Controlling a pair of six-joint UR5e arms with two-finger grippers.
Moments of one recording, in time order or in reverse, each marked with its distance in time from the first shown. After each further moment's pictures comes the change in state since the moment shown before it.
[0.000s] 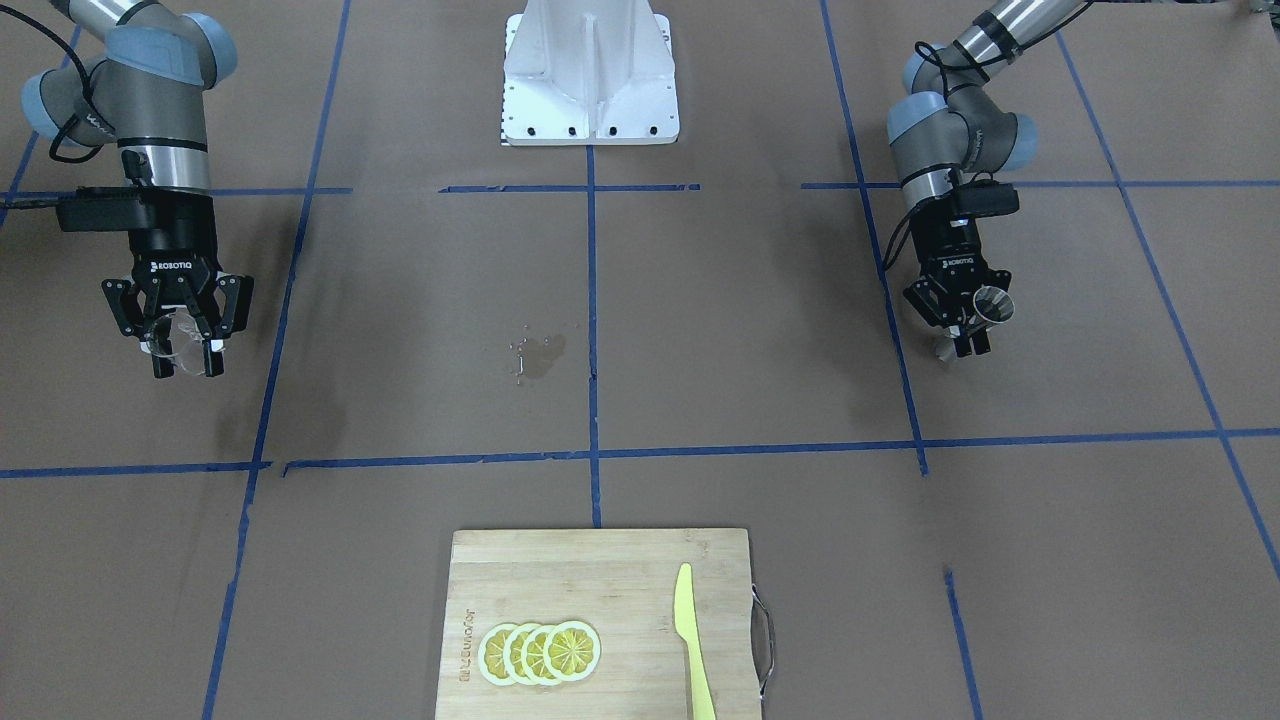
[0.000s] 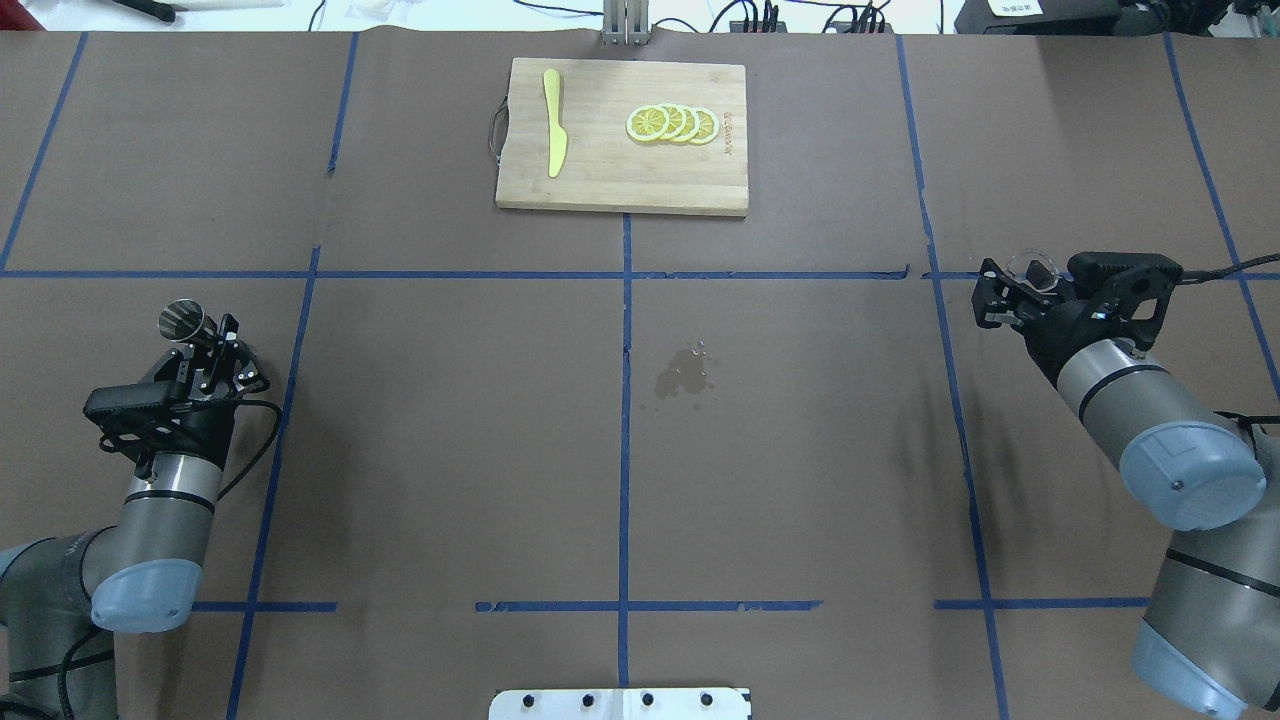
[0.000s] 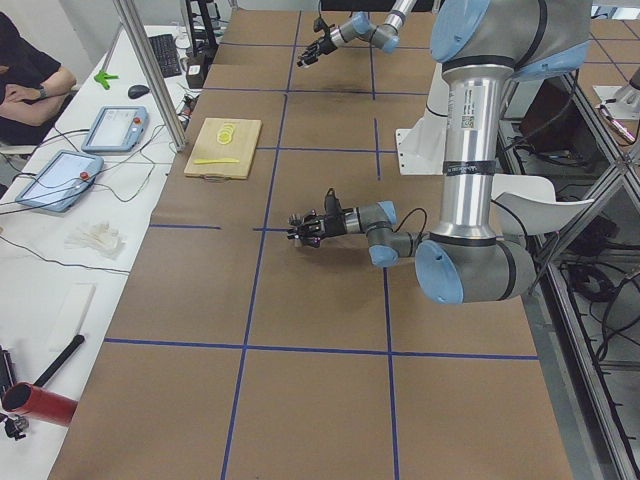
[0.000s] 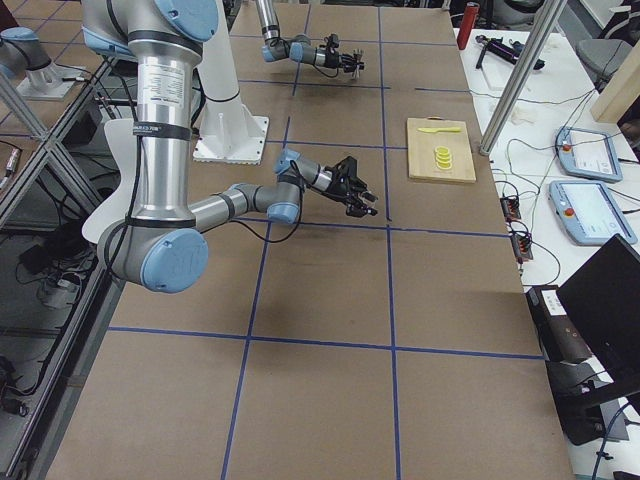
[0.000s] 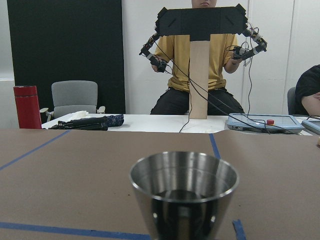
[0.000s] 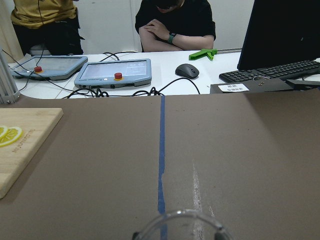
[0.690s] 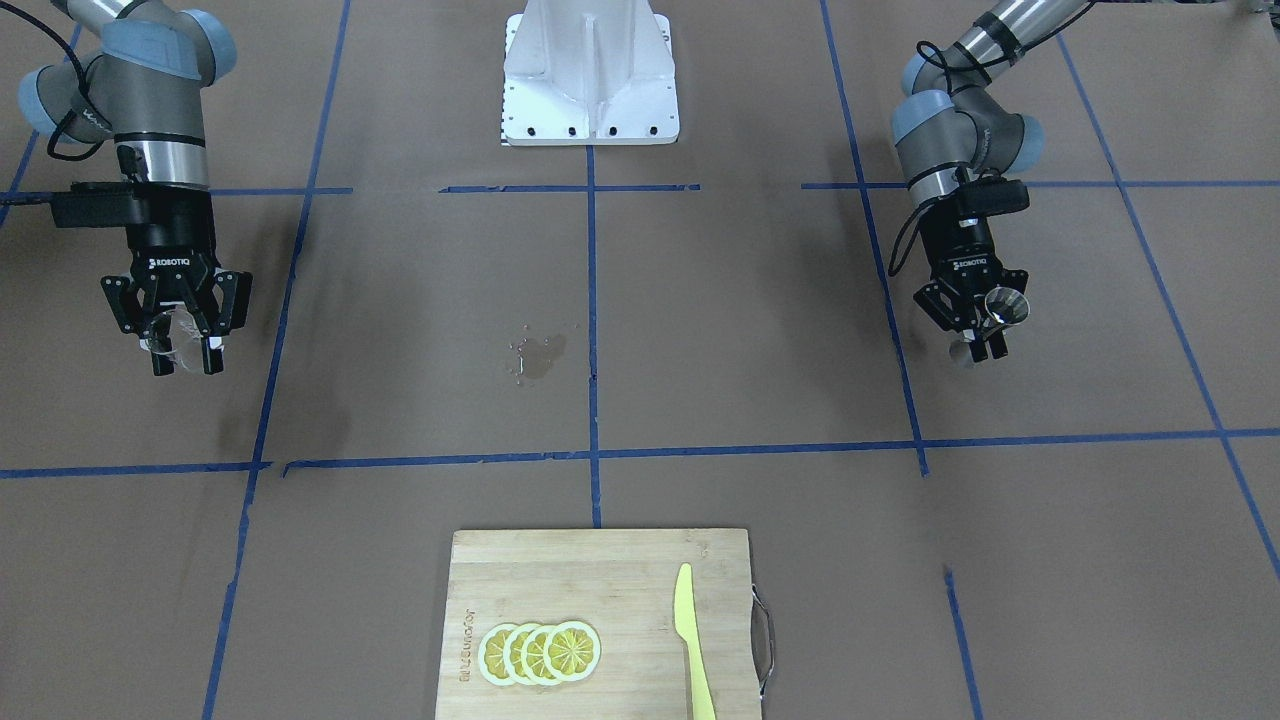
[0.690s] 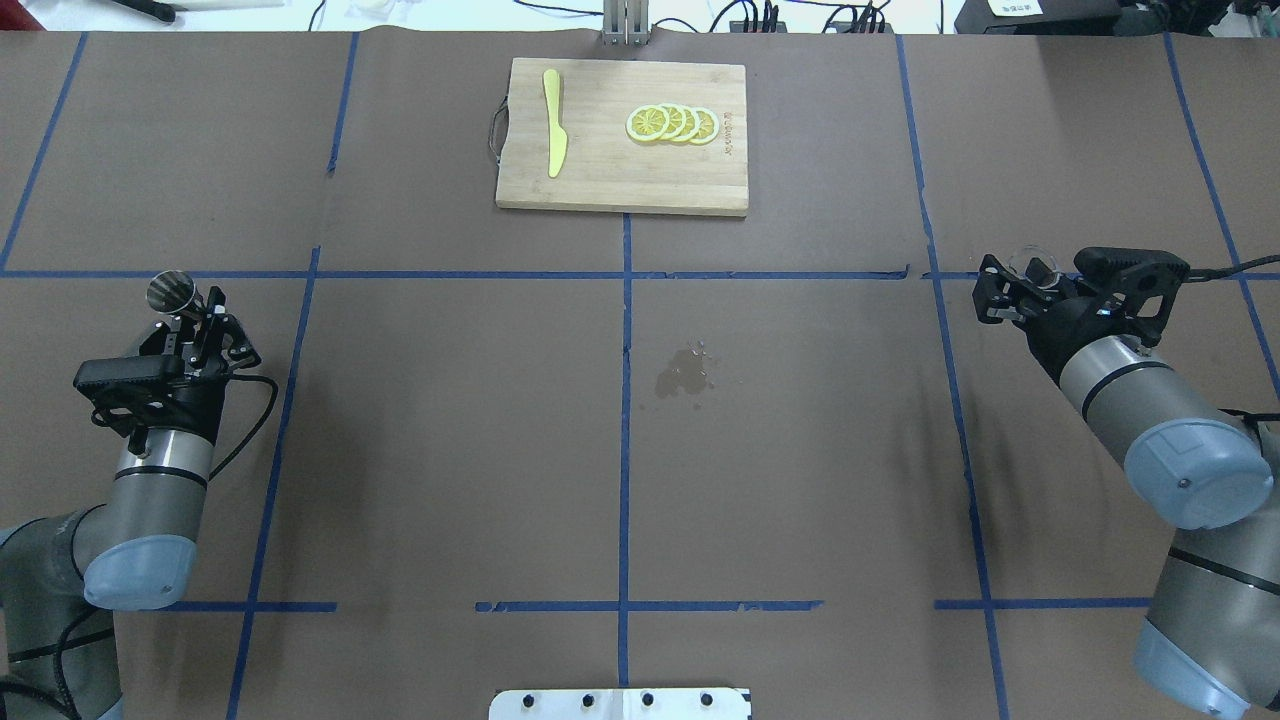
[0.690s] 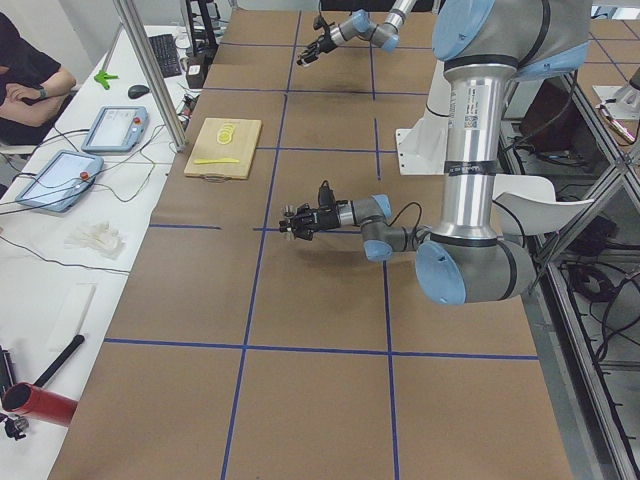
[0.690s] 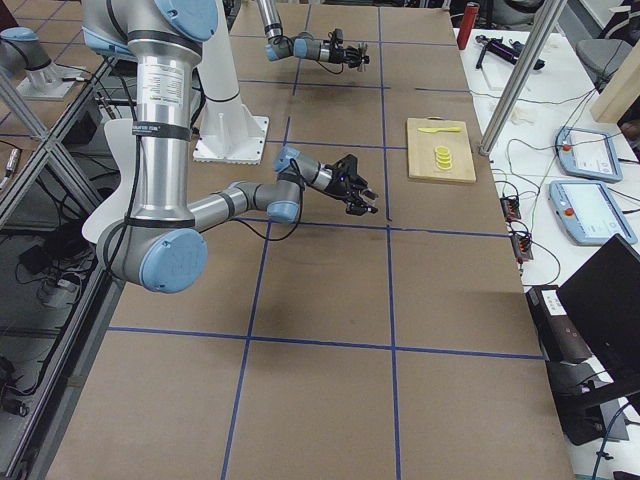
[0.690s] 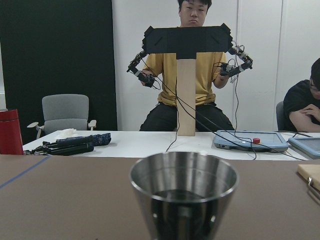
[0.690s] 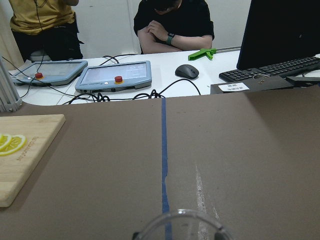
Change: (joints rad) left arm -0.047 -0.001 -0.024 -0.002 0.001 0.109; right arm 0.005 -0.002 0.012 -0.002 0.008 0.034
